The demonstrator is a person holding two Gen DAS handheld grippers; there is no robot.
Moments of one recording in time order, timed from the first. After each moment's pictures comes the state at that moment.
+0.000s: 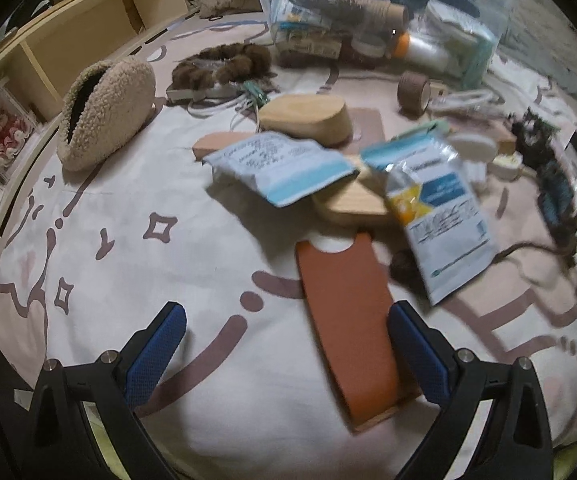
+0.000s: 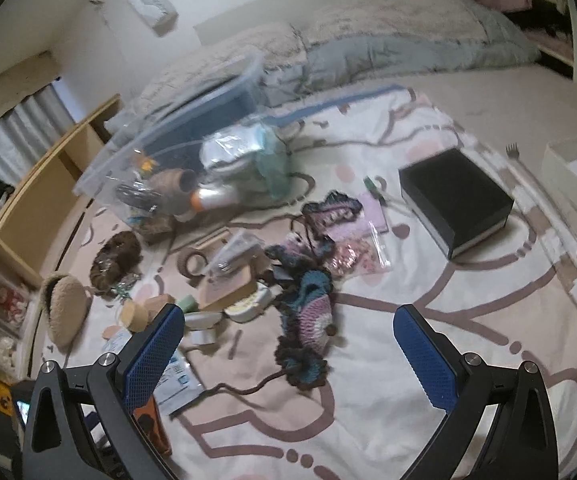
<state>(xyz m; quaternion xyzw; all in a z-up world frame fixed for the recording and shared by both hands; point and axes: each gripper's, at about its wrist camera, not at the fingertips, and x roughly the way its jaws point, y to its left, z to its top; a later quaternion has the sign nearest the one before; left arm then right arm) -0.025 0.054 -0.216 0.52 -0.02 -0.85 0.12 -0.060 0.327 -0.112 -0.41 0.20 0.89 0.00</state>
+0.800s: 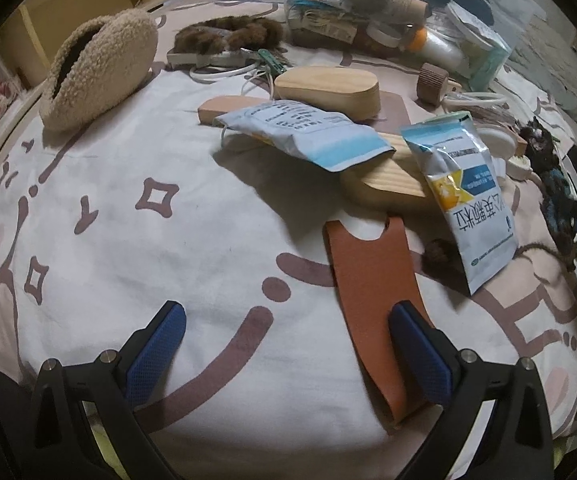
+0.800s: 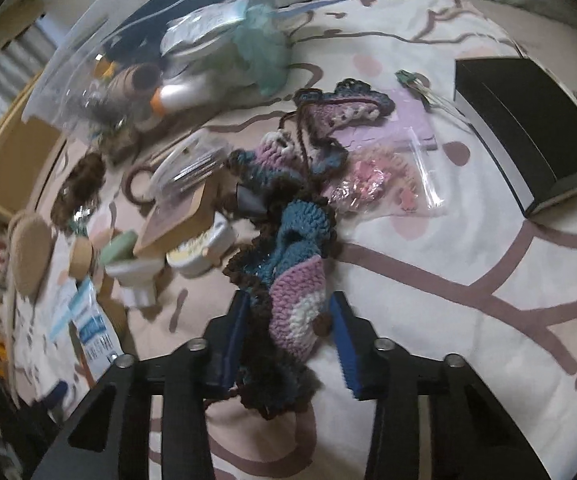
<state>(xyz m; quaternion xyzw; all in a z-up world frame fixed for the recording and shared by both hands) -0.022 0.024 -0.233 0.53 0.05 -0.84 0.09 -0.117 0.320 -0.202 -0.54 0.15 0.83 -0.06</state>
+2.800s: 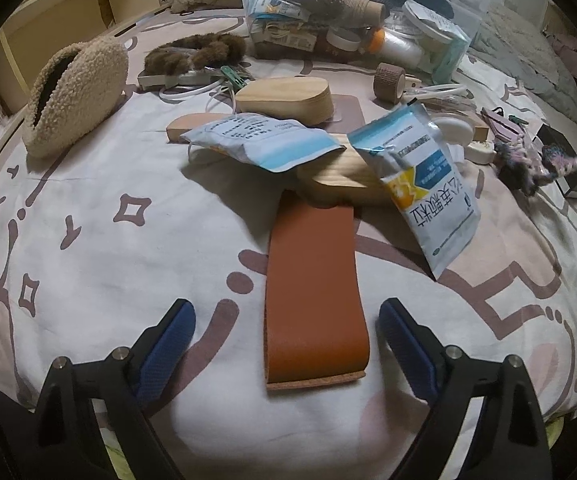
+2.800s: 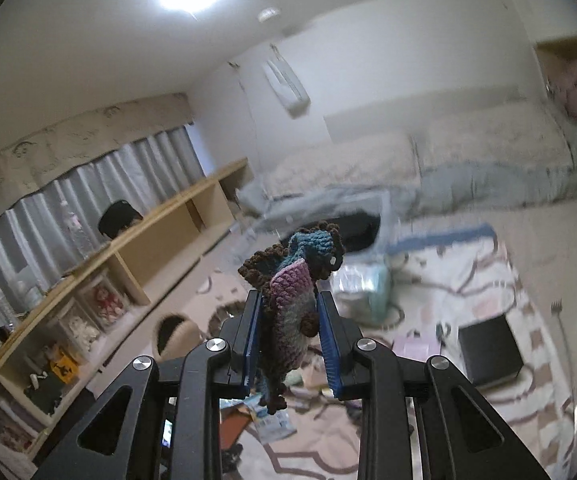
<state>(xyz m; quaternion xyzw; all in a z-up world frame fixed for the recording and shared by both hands) -0.019 0.040 -0.224 0.52 0.02 -0.86 0.03 0.000 0.344 0.063 -0.23 0.14 0.94 -0.19</state>
